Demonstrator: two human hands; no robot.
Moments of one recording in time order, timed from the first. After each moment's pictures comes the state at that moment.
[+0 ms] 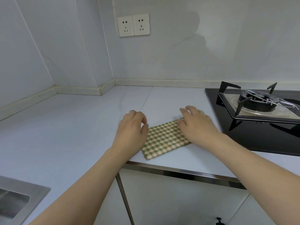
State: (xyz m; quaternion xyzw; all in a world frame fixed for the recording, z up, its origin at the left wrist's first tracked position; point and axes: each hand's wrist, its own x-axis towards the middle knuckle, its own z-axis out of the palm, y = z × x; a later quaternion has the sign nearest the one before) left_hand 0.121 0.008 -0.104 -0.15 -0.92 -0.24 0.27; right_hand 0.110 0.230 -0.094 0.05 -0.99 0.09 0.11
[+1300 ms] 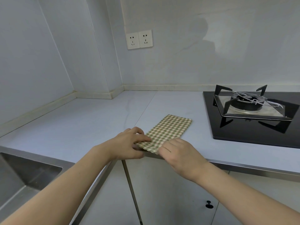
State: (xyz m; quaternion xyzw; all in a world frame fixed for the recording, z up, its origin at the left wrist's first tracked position) left_hand 0.197 -0.022 -0.075 -0.24 -0.96 -0.13 -0.06; right_hand 0.218 0.212 -0.130 0.41 -0.83 0.00 0.36
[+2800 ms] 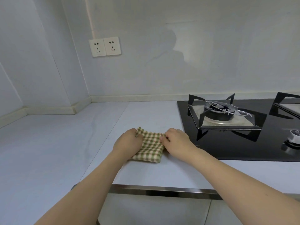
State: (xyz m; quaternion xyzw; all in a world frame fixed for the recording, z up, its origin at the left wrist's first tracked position) left_hand 0.081 0.097 -0.096 -0.03 -0.95 -0.29 0.04; right_hand 0.118 0.279 -0.097 0.07 -0.98 0.18 0.10
